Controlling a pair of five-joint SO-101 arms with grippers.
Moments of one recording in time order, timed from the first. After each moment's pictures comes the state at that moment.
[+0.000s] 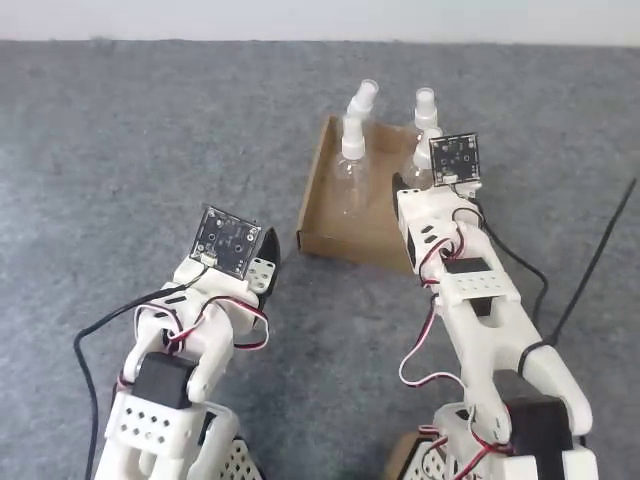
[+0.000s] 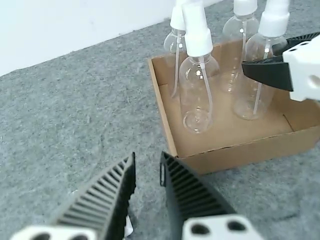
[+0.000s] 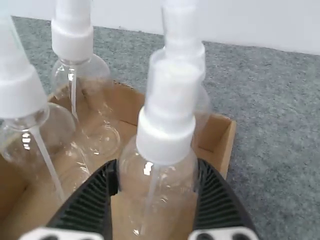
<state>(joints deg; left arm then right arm) 10.5 -77.6 73.2 49.1 -4.0 -9.7 -15.6 57.0 -4.6 1.9</state>
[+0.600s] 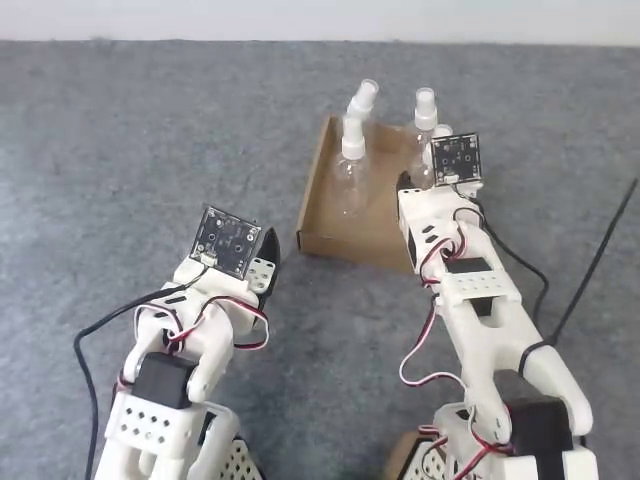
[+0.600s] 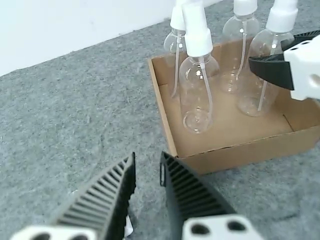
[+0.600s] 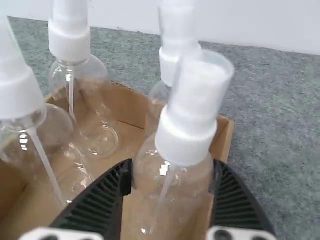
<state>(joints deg) 10.5 -77.6 73.2 49.1 -4.0 -9.4 -15.6 57.0 -4.6 1.9</state>
